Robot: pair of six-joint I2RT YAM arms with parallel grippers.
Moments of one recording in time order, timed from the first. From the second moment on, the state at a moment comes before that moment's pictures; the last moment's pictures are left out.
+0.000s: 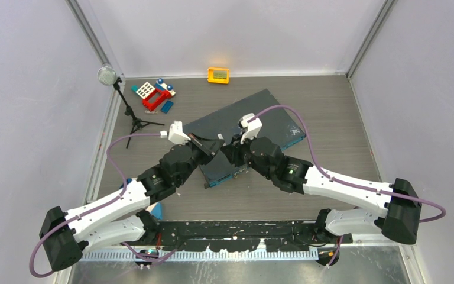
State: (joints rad) left arm -0.92 0.94 0.65 0.08 -0.42 -1.21; right arm 1.06 1.20 0.88 0.05 0.32 0.43
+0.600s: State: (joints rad) left arm -0.91 0.86 0.66 0.03 -0.41 -1.12; right arm 1.05 1.06 0.76 -0.02 0.22 0.11
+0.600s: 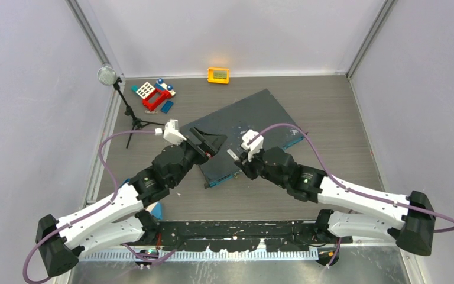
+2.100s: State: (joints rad) left arm -0.20 2.08 1.43 -0.06 0.46 -0.09; right arm 1.05 0.86 0.37 -0.10 0.24 0.40
